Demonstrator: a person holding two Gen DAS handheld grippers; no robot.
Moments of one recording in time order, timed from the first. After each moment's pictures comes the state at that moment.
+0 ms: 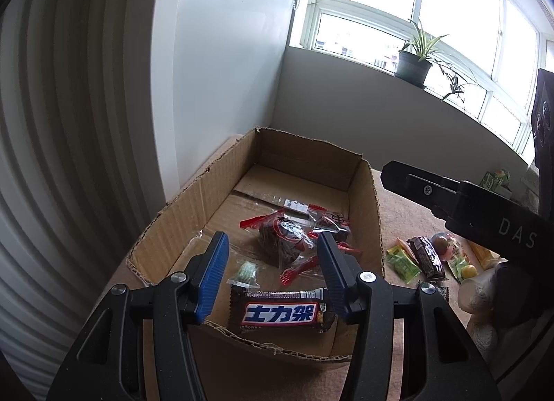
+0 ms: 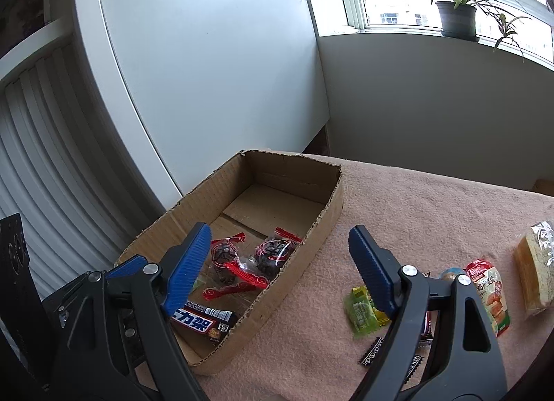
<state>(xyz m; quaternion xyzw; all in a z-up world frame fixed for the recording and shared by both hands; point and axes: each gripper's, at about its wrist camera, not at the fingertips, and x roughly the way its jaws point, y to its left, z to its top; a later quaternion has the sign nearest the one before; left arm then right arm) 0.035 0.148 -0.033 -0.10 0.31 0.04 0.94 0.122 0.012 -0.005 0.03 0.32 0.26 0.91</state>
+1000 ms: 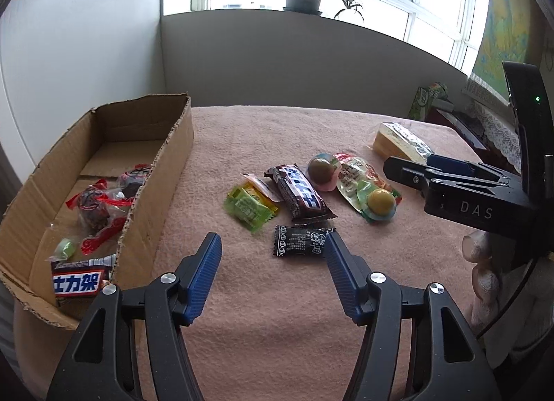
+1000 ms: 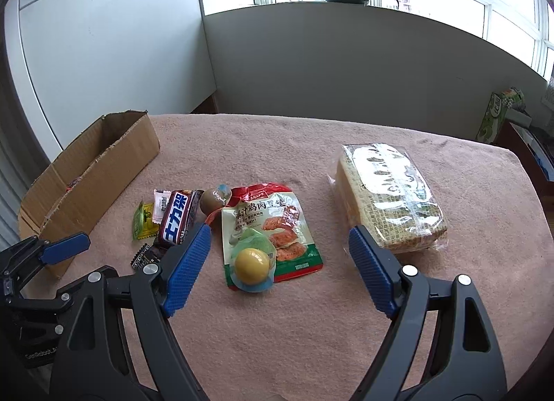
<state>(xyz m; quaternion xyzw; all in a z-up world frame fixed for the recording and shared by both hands) 0.056 0.002 -0.061 0.00 0.38 -0.11 0.92 0.107 -0.173 -0.053 0.00 0.37 0.10 0.92</state>
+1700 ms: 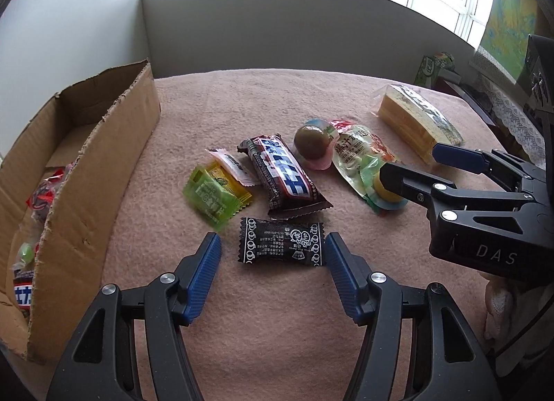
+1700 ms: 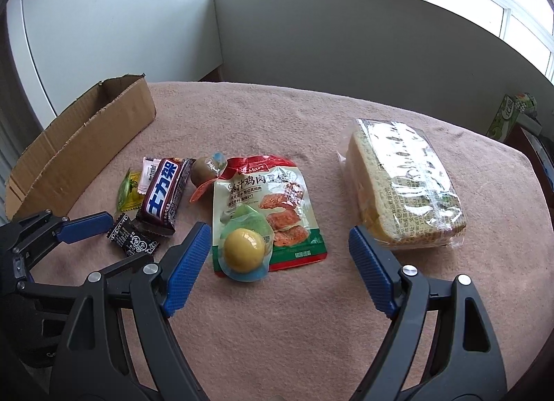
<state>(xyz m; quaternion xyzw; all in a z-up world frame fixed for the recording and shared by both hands) 0.083 -0.029 -0.087 0.02 0.44 -0.11 0.89 0.123 -0.165 -0.075 -0.03 0.41 0.12 0.91</state>
